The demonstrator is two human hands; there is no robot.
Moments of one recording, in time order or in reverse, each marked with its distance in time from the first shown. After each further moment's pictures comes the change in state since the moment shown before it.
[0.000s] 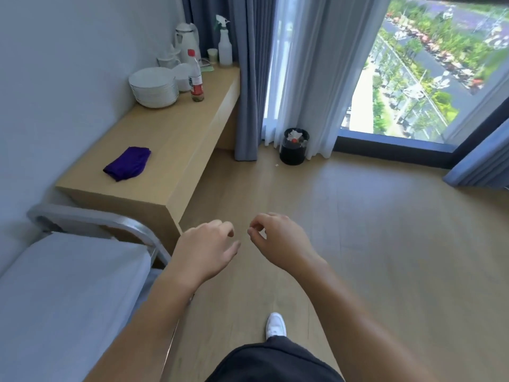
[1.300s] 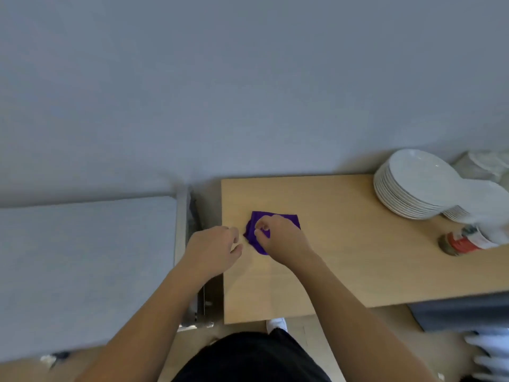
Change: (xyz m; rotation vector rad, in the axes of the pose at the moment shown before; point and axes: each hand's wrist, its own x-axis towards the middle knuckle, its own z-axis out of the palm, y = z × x) left_hand 0.199 -0.317 -0.013 -0.210 0.177 -1.188; right_hand 0.509 -0.232 0.176 -0.155 -0.724 -0.985
